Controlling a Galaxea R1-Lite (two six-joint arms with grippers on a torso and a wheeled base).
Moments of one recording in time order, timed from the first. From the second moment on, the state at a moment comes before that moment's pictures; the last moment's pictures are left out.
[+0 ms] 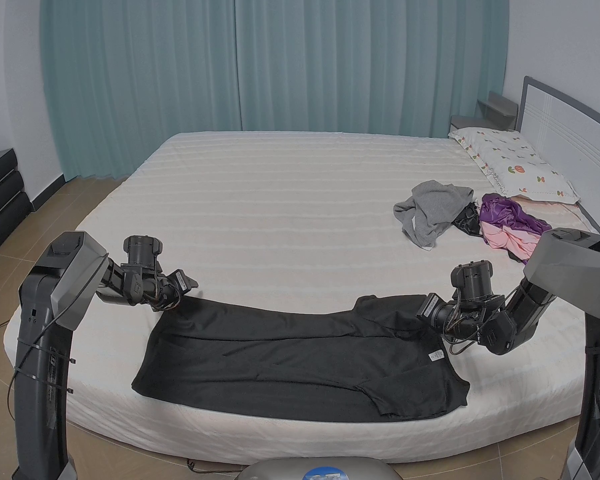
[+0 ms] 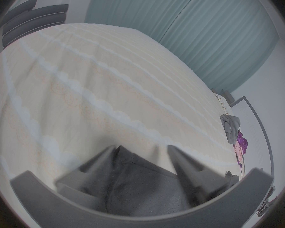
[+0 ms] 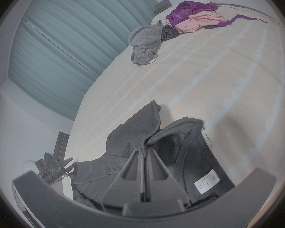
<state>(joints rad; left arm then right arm) 0.01 2.65 -1.64 -0.27 -0.21 -0.53 0.26 2.35 -0.90 -0.79 0.03 0.83</state>
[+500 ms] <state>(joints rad) 0.05 2.56 -1.62 -0.22 -0.21 -0.61 0.25 2.35 -0.91 -0.80 0.04 0.83</state>
